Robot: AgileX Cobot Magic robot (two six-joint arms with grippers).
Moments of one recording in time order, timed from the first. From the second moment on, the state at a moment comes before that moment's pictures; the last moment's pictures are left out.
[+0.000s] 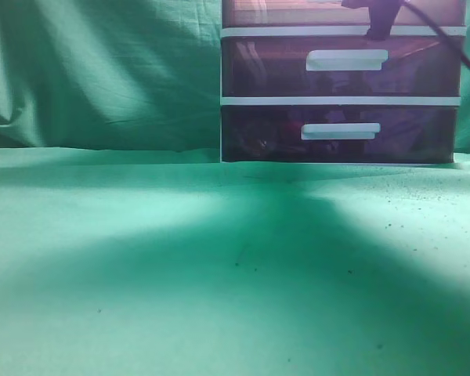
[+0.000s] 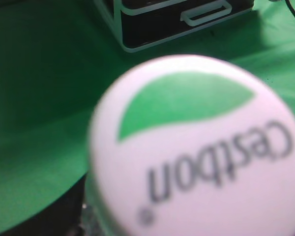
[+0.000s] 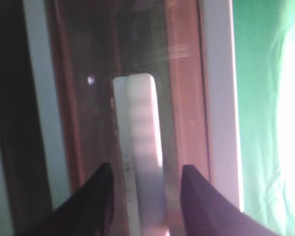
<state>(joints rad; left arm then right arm) -0.39 1.09 -1.03 -0.20 0.68 0.18 0.31 1.83 -1.13 0.20 -0.64 -1.62</state>
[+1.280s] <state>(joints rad) -0.39 1.09 -1.03 -0.22 0.67 0.18 0.56 1.48 -0.56 0.51 -0.88 -1.90</state>
